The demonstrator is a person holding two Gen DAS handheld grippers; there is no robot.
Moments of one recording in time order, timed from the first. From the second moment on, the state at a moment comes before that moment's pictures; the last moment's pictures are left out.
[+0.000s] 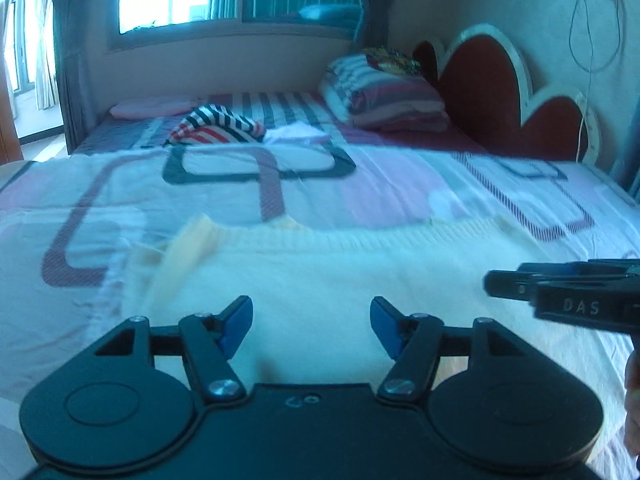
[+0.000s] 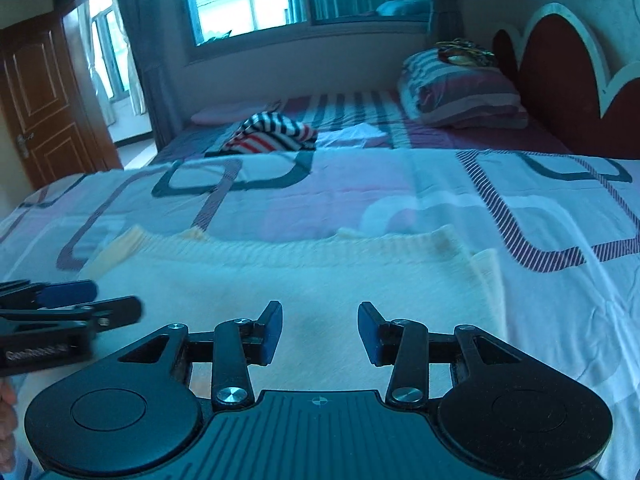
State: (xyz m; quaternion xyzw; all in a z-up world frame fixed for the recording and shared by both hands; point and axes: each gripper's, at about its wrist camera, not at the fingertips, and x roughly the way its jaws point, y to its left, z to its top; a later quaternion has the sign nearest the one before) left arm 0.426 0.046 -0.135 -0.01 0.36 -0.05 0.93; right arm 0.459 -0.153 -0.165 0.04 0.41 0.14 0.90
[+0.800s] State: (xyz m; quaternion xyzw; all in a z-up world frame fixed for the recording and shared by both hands) left arm 0.387 0.070 -0.129 -0.02 0.38 -0.01 0.93; right arm 0.419 -0.202 -0.160 0.03 0.42 0.06 0.91
